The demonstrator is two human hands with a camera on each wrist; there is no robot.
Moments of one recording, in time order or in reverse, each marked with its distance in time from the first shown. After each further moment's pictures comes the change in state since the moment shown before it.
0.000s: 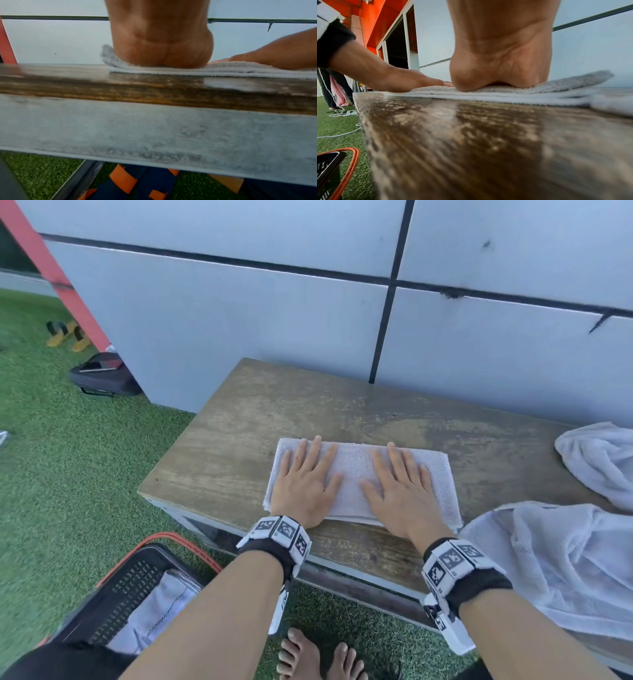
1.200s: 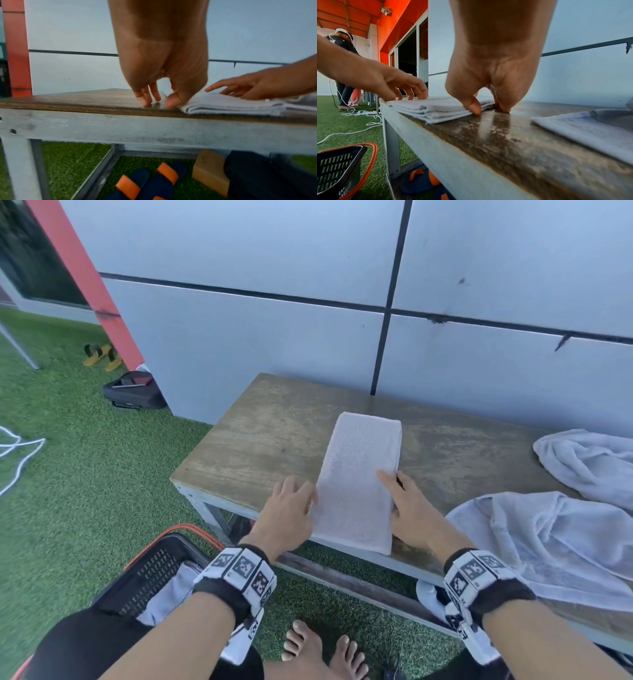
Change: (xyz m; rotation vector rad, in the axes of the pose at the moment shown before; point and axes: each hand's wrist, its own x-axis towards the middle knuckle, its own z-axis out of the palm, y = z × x) left_hand -0.105 -0.001 -0.049 -0.178 -0.053 0.000; right_hand -0.059 0.019 -0.009 0.329 -0.109 -0.152
